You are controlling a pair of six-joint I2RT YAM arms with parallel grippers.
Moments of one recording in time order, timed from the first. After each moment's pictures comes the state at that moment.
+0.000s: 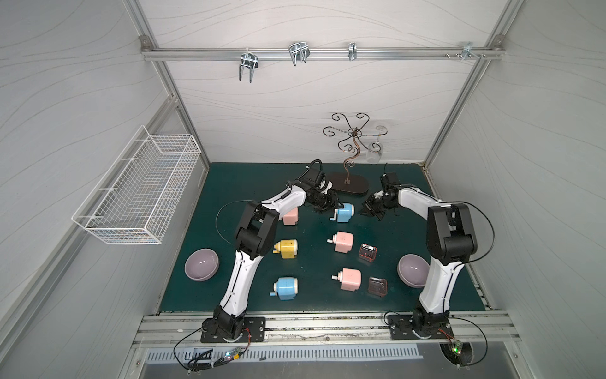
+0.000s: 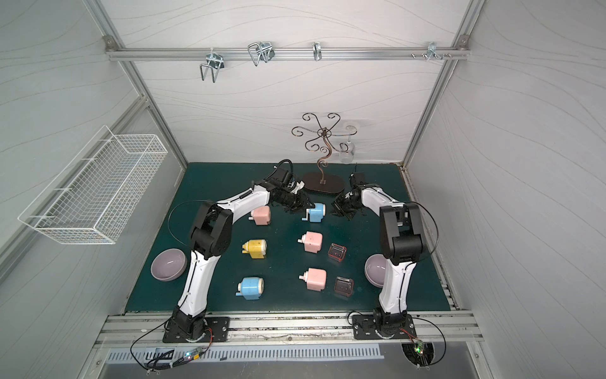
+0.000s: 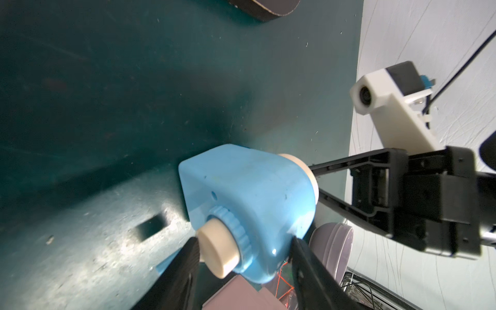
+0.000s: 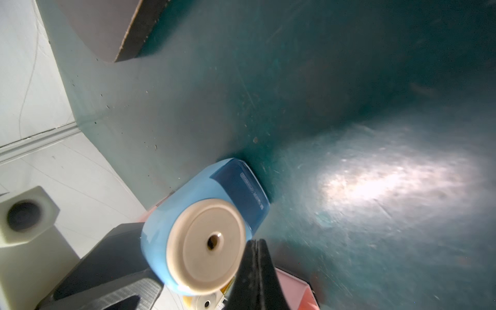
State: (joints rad) left arm -0.52 2.28 1.82 -0.54 0.62 -0.63; right arm 0.19 1.94 1.36 -0.62 -0.57 0.83
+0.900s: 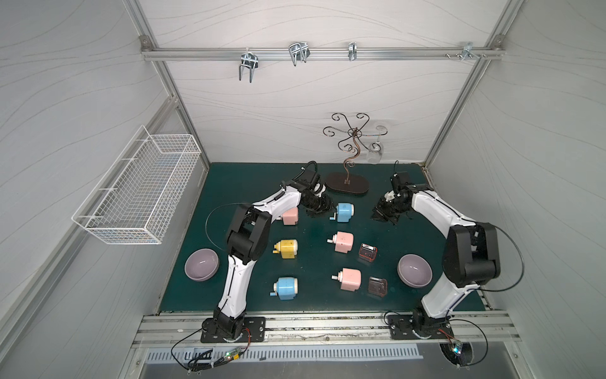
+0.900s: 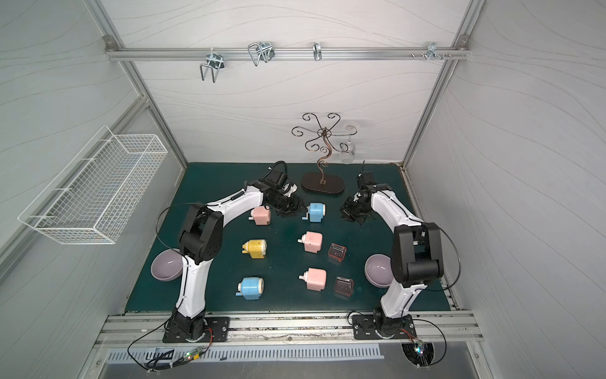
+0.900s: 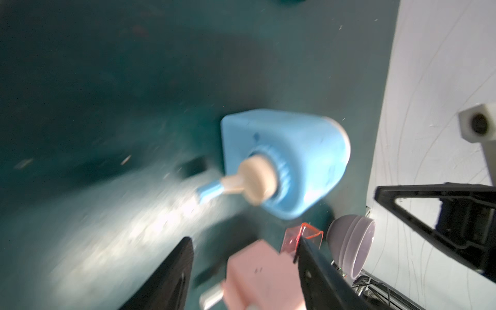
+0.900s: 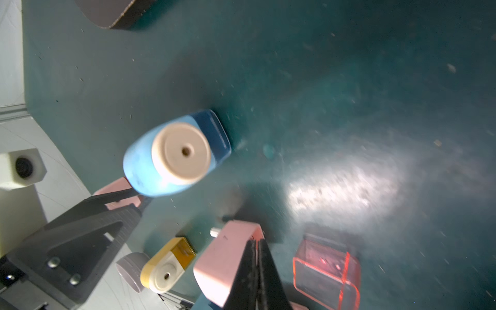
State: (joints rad) left arm -0.49 2.12 1.67 -0.63 0.54 -0.58; right arm 0.18 1.67 1.27 -0.83 -0.41 0.68
